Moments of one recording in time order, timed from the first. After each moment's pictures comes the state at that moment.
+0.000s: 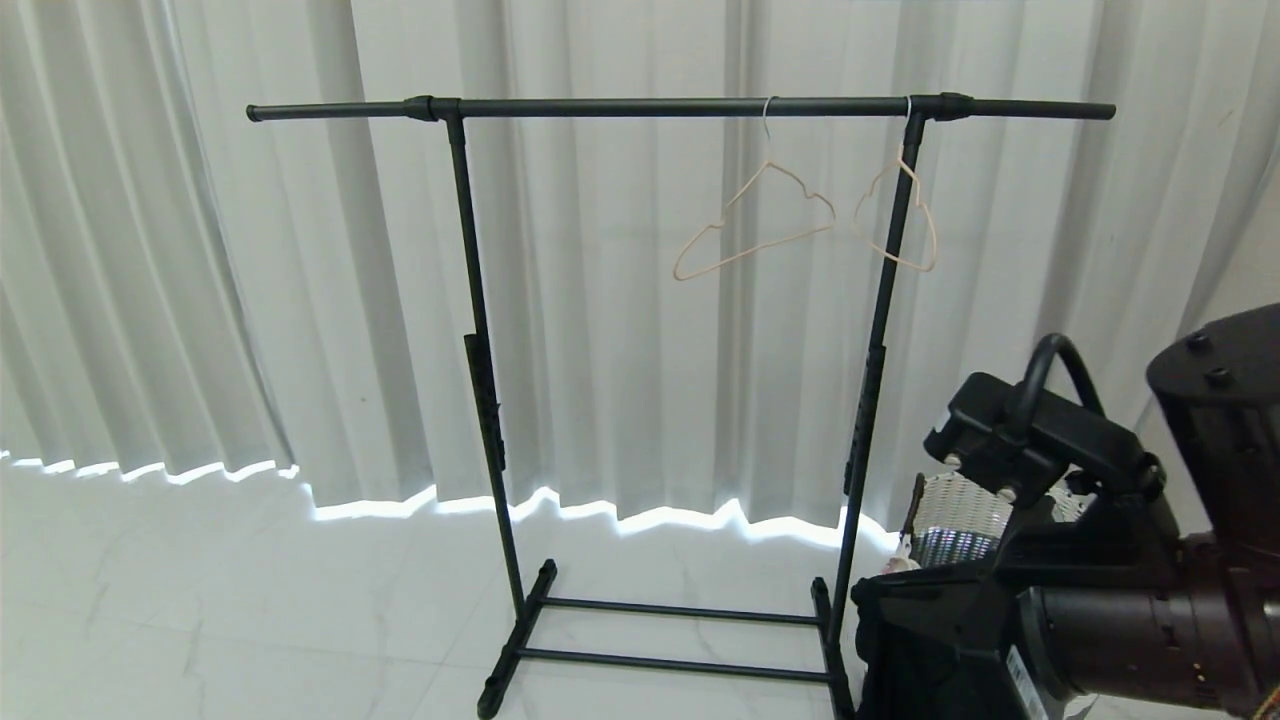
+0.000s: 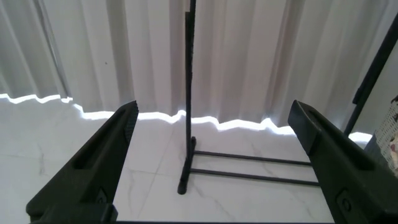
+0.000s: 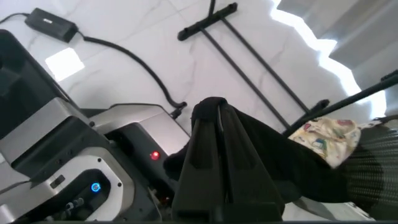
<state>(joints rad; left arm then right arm) 0.00 0.00 0.00 0.01 -0.02 0.02 1.03 1.39 -0.97 0.23 -0.09 0.14</state>
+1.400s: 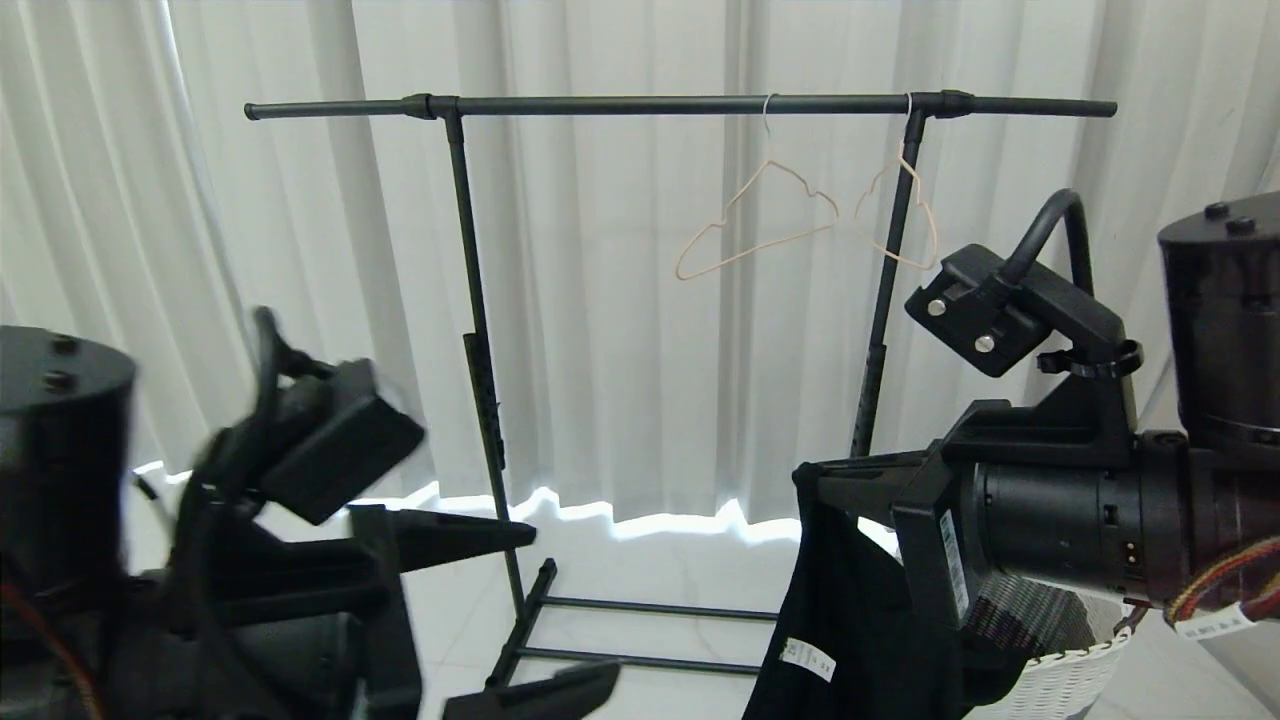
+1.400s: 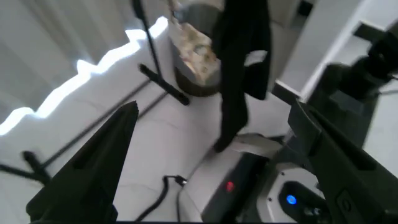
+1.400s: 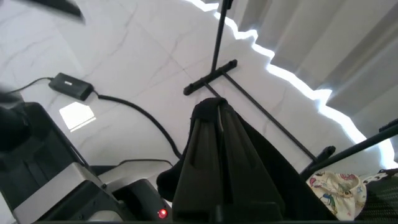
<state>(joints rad) -0.74 1.25 -0.73 -0.04 -0.30 0.03 1.01 1.44 -1.06 0.04 -0.09 0.15</state>
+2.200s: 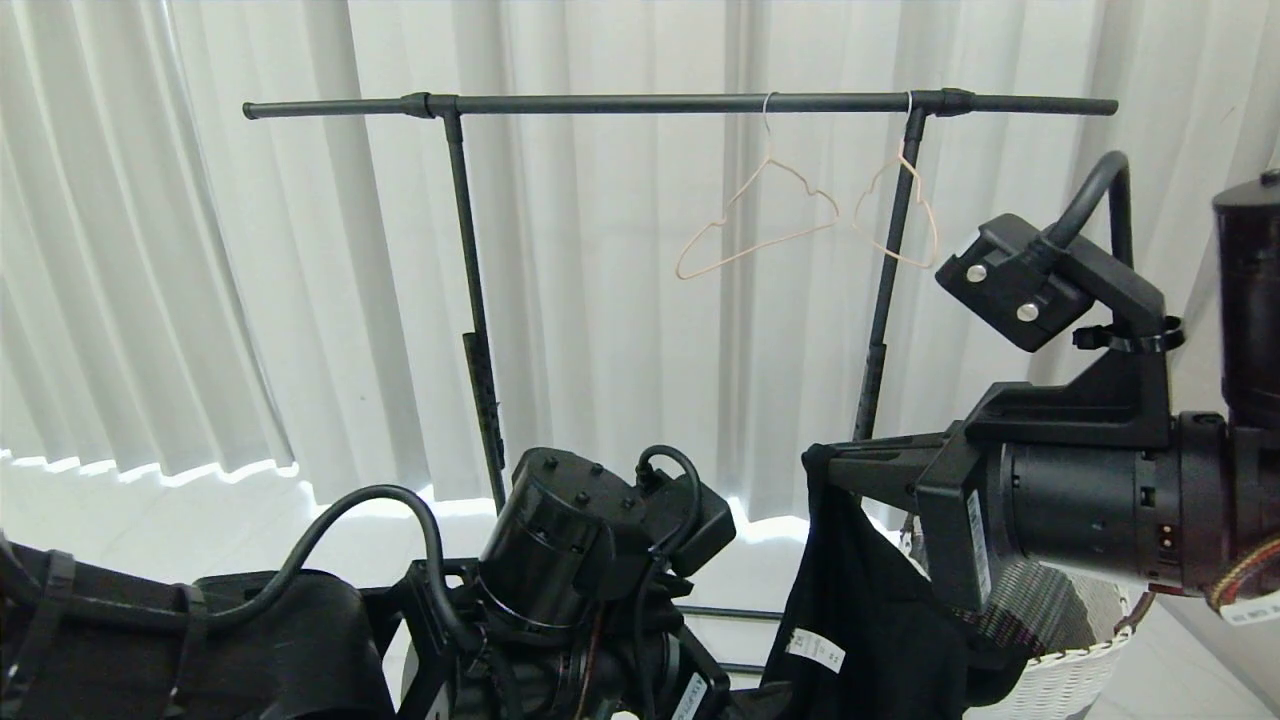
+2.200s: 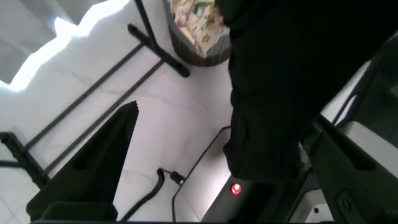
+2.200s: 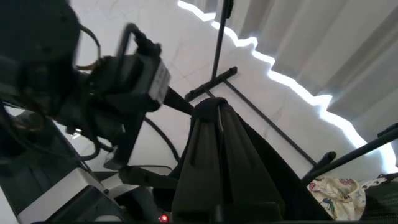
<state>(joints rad) -0.86 1.76 -0.77 -0.33 -0.16 -0.01 1.01 1.42 -1.07 0.04 -0.08 0.15</state>
